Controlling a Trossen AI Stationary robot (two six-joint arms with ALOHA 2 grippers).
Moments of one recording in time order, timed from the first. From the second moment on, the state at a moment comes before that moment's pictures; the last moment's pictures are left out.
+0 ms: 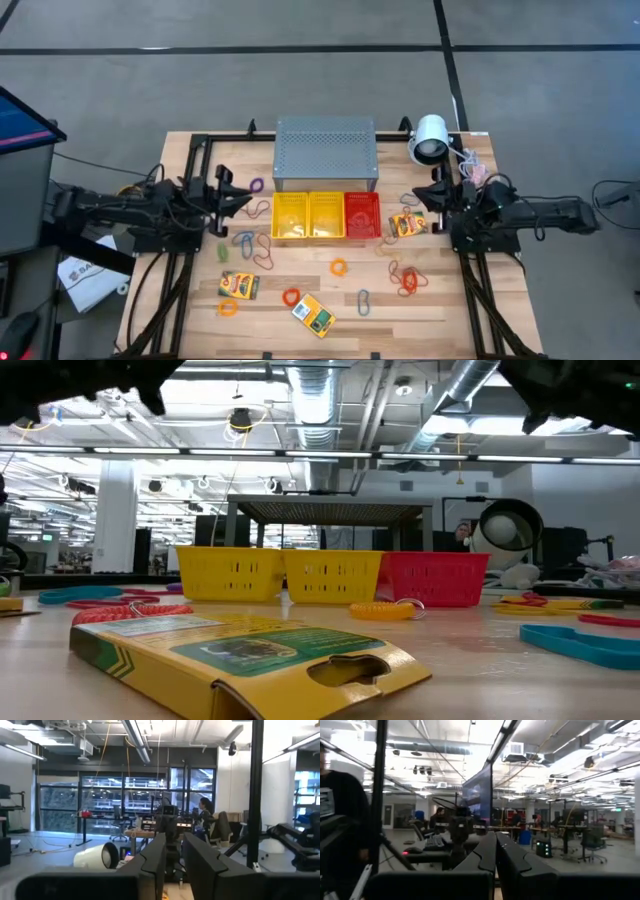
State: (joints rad) left arm 0.00 0.51 0.20 0.65 -0.08 0.00; right arm -0.05 0.29 0.08 0.63 0.06 -0.06
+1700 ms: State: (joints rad) left arm 0.00 0.75 0.29 0.70 -0.08 -0.11; right arm -0.09 0.65 0.31 0.59 -0.05 0.19
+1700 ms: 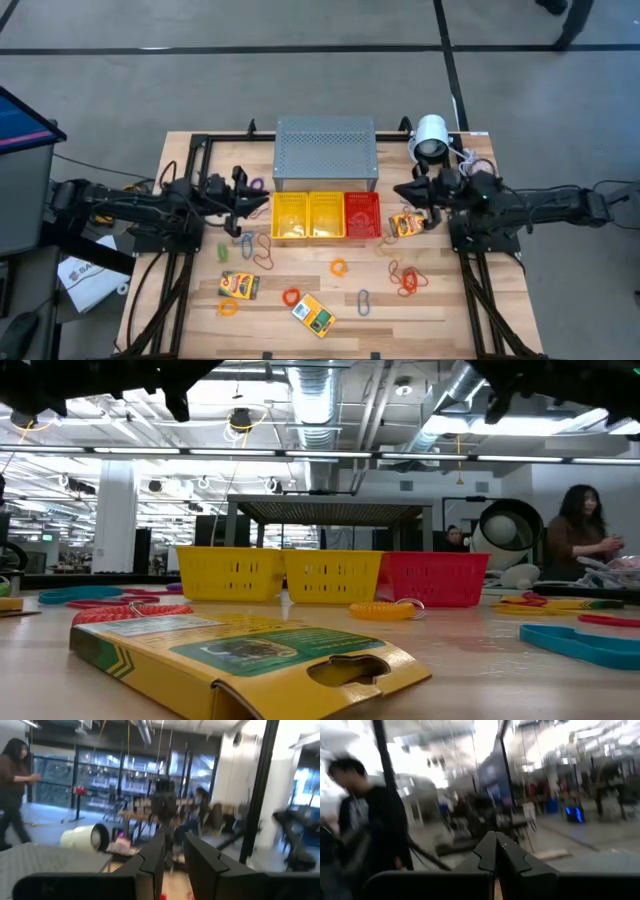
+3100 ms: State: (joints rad) left arm 0.00 0.74 0.37 0.31 -0.18 -0.09; right arm -0.41 1.48 0.95 -1.08 0.22 0.02
